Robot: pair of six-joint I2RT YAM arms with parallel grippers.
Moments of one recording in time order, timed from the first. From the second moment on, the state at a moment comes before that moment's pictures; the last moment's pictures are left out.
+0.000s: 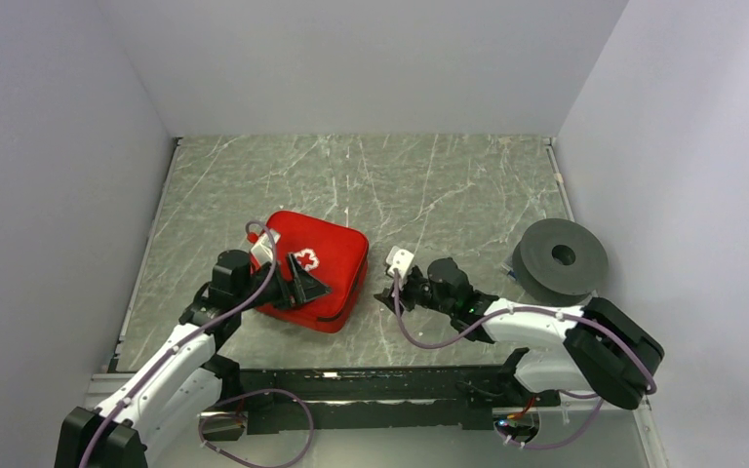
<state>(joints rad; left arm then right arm) -0.35 0.77 0.32 -0.07 0.58 -0.81 0.84 1.23 0.35 0.54 -0.18 -0.18</state>
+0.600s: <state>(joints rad) -0.34 0.82 0.34 -0.06 0.64 -0.75 0.81 1.47 0.46 0.67 -0.45 -0.29</state>
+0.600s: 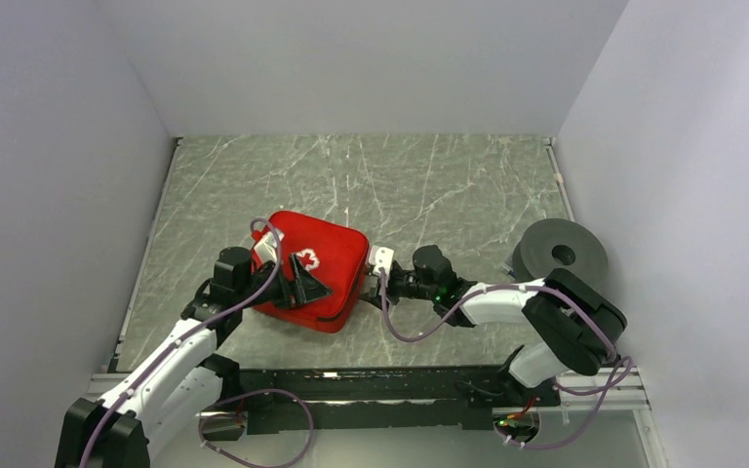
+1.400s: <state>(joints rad) -0.34 0.85 0.36 -0.08 0.64 -0.74 0.79 1.59 0.49 0.78 -0.57 -0.27</state>
